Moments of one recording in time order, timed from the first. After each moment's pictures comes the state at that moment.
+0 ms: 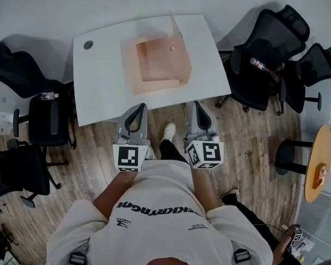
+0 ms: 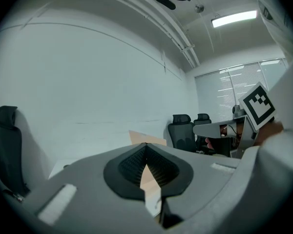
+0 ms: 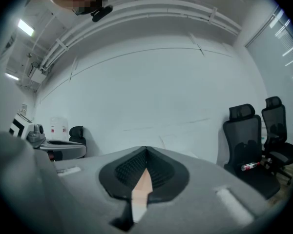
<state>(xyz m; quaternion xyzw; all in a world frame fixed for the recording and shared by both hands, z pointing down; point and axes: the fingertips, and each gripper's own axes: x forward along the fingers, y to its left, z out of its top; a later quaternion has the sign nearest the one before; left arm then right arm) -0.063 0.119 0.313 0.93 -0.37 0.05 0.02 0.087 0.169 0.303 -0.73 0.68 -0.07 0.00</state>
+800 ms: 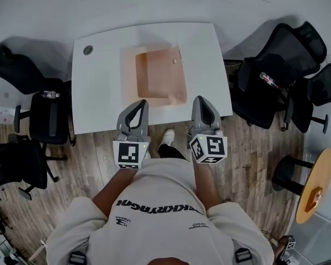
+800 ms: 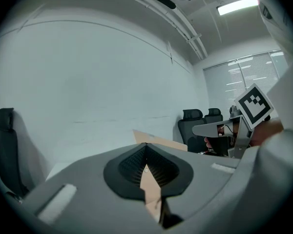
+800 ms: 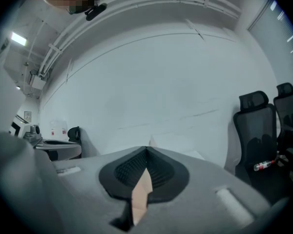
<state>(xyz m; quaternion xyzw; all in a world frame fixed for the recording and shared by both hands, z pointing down) 0.009 0.026 0.326 0.91 -0.41 0.07 0.02 0.173 0.058 0.327 -0.70 0.71 -0.11 0.01</state>
